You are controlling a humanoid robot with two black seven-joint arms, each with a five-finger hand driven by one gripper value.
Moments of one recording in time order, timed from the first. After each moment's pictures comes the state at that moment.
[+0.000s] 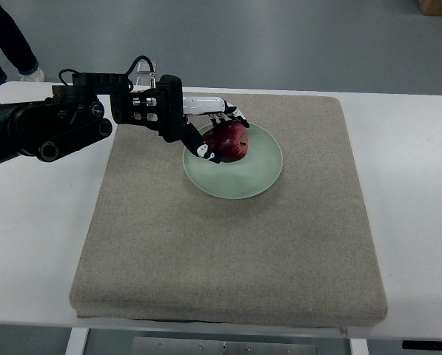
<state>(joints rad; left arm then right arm) -1.26 0.35 0.02 -0.85 1.12 -0.21 -0.40 -0.02 0.00 -0.03 0.14 0.02 0.11 -0.05</state>
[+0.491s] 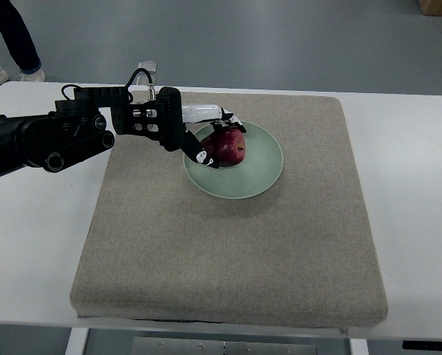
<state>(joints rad) -1.21 0.33 0.02 -0.82 1.12 -0.16 -0.41 -0.02 0.00 -0.03 0.14 0.02 0.11 -0.05</state>
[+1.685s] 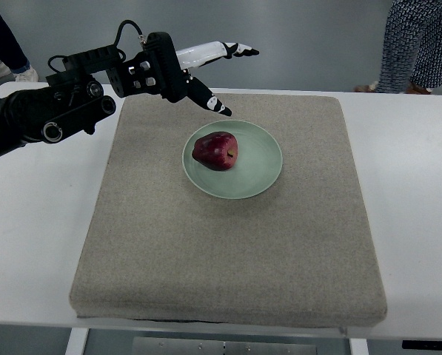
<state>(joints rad) -1.27 0.34 -0.13 -0.80 1.00 -0.04 -0.41 -0.02 0.00 -0.03 0.14 0.02 0.11 -0.05</state>
